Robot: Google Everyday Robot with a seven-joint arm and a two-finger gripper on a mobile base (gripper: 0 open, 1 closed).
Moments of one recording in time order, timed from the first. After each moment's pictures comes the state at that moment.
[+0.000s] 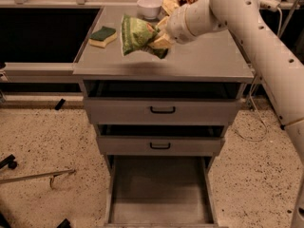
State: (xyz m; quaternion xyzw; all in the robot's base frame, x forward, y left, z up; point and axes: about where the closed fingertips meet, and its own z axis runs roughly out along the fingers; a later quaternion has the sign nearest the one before) arm 0.744 -0.022 0.925 -0.62 0.61 0.07 0.48
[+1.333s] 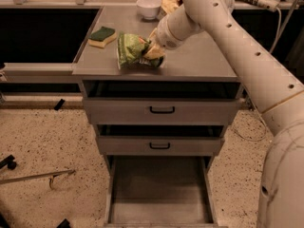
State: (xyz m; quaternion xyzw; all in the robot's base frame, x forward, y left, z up) arm 0.760 -0.001 0.872 -0.66 0.64 0.04 0.39
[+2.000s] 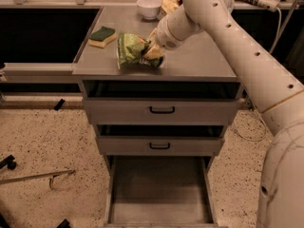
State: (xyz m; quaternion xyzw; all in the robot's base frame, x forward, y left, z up) arm 0.760 -0.001 0.871 -0.66 0.64 0.04 0.39
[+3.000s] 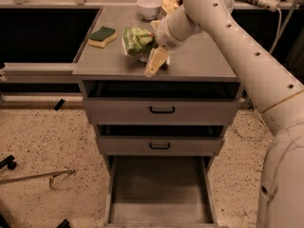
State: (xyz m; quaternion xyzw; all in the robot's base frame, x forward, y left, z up) arm 0.760 -0.001 0.871 -0.66 0.64 0.04 0.39
